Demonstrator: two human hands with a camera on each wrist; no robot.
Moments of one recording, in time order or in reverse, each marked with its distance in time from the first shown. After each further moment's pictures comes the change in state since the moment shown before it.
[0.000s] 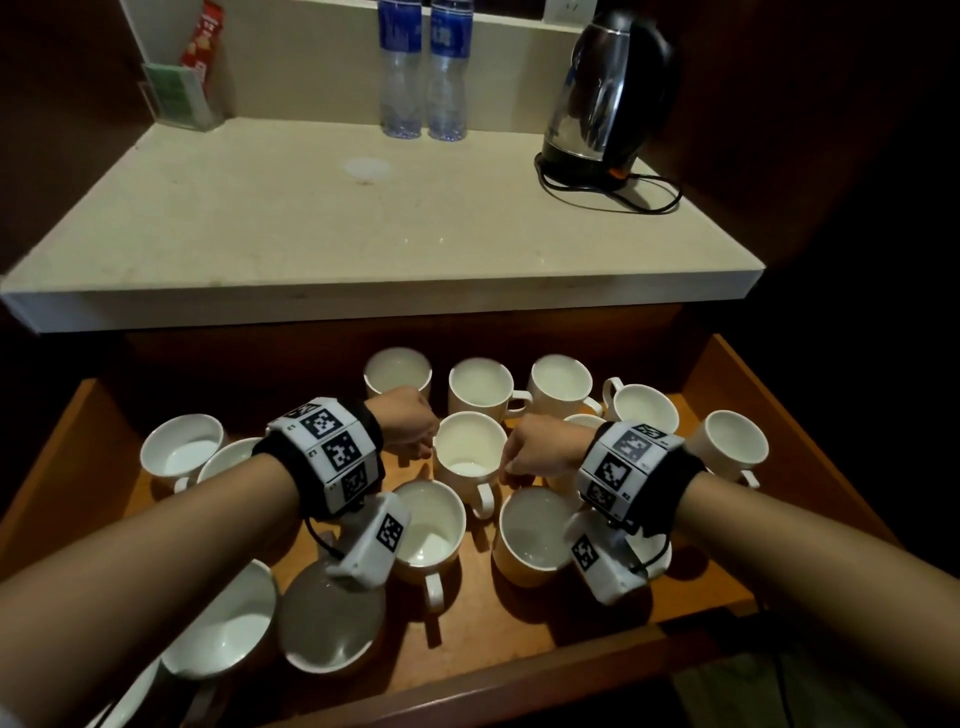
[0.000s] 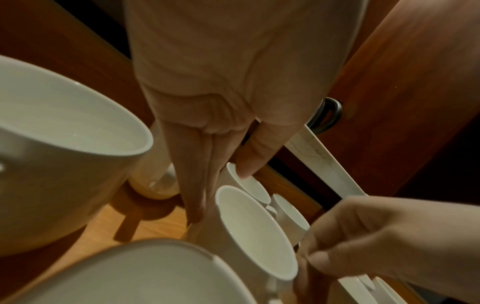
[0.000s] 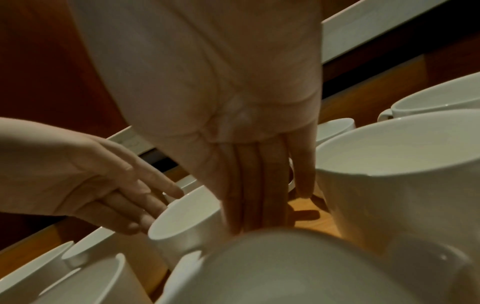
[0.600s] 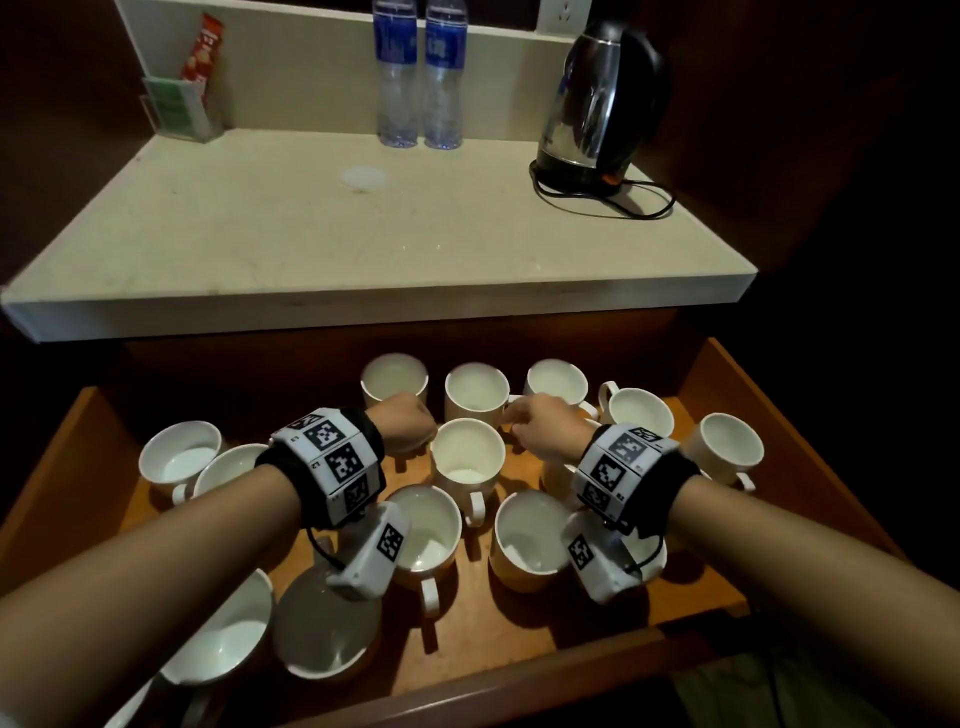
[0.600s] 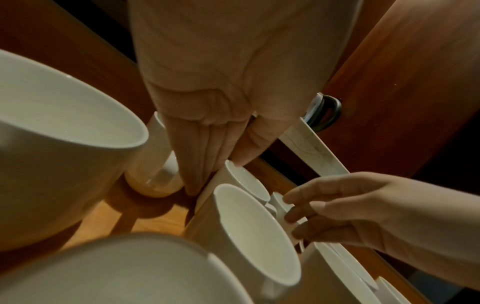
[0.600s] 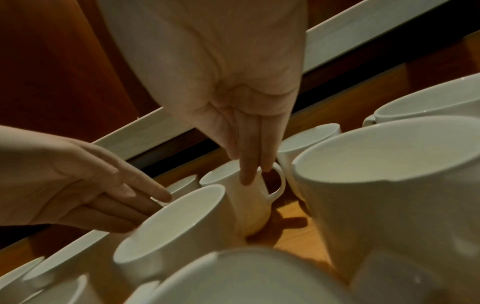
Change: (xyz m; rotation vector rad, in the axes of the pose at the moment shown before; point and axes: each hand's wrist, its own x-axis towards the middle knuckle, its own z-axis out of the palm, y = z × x) left_hand -0.006 0.005 0.003 0.092 0.044 0.043; right_hand 0.002 0.007 -0.006 0.236 0.329 0.035
